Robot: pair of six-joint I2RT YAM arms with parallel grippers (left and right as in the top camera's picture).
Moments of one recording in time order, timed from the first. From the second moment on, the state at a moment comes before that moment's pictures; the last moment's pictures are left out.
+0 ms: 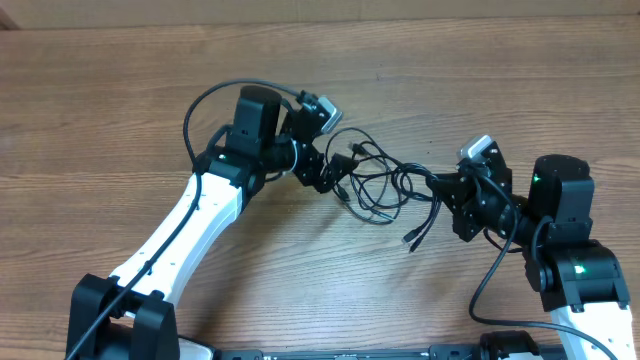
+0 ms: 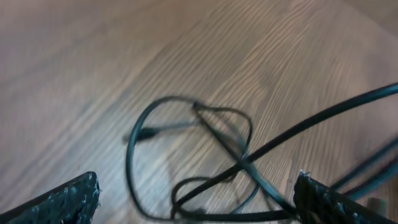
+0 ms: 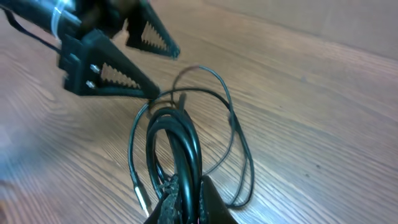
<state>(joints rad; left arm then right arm) -0.36 1.57 1.09 -0.31 0.61 0.18 0.06 0.89 0.86 -0.62 -0.64 -0.30</state>
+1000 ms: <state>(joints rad) -0.40 1.66 1.07 -0.45 0.26 0.16 0.14 0.86 0.86 -0.40 -0.78 -0.27</state>
